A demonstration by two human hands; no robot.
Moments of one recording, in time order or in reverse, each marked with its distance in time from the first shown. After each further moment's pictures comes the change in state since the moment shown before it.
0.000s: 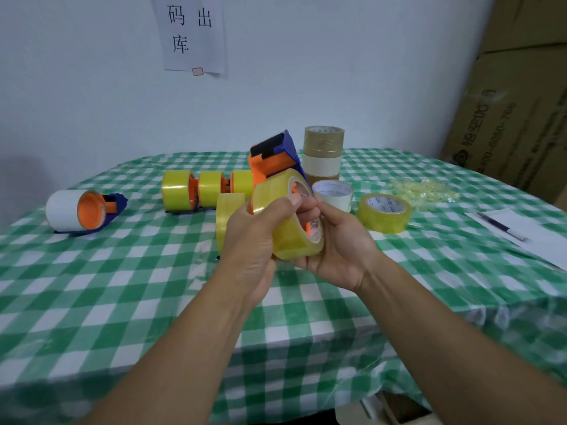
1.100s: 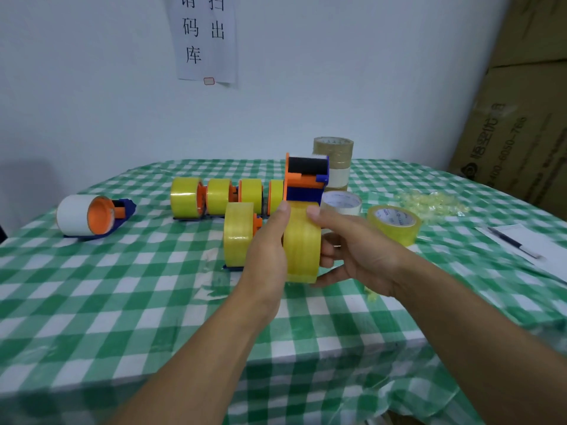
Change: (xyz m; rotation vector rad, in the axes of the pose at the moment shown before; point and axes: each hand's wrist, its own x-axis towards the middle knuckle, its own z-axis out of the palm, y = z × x) left_hand -0.006 -0.006 0.002 0.225 -0.056 -0.027; right_hand -0.027 -0.028 0.015 -0.722 0.031 -0.037
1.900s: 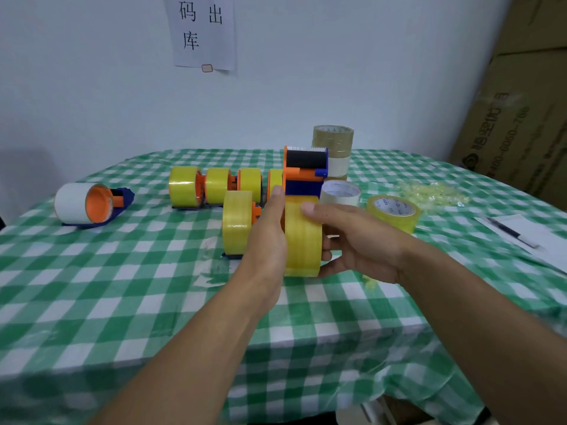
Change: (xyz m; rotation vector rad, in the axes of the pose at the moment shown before) left_hand 0.005 -0.001 0.002 0.006 0.072 -0.140; right_hand 0.002 0.004 -0.005 -0.058 -0.083 0.024
